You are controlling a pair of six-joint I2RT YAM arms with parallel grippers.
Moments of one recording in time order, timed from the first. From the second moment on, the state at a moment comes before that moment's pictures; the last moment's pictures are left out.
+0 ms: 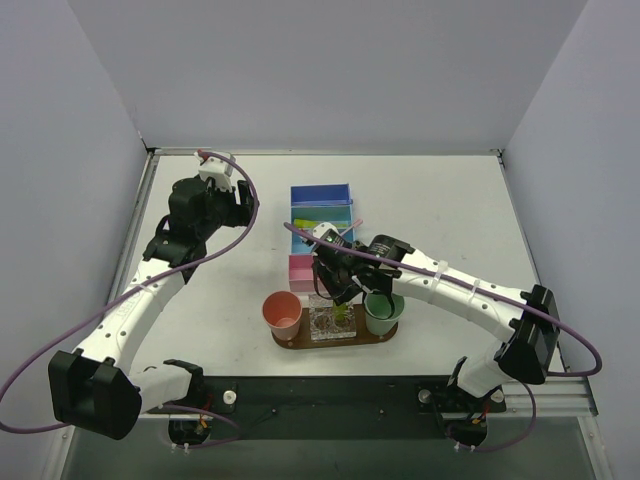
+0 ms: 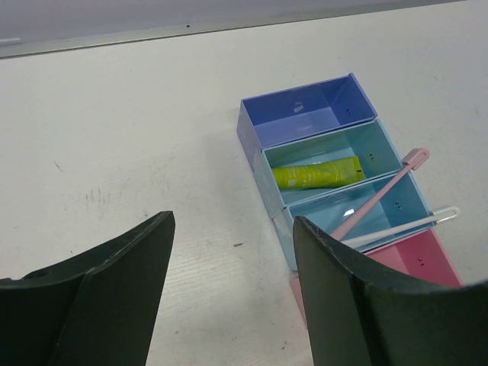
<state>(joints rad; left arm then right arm) -0.29 1.18 1.00 -0.12 0.06 -0.15 1.03 1.50 1.32 -0.91 0.21 0.30</state>
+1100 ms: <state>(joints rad) -0.45 1.57 1.26 -0.10 0.40 0.19 0.57 1.24 1.36 -0.75 -0.04 0.23</state>
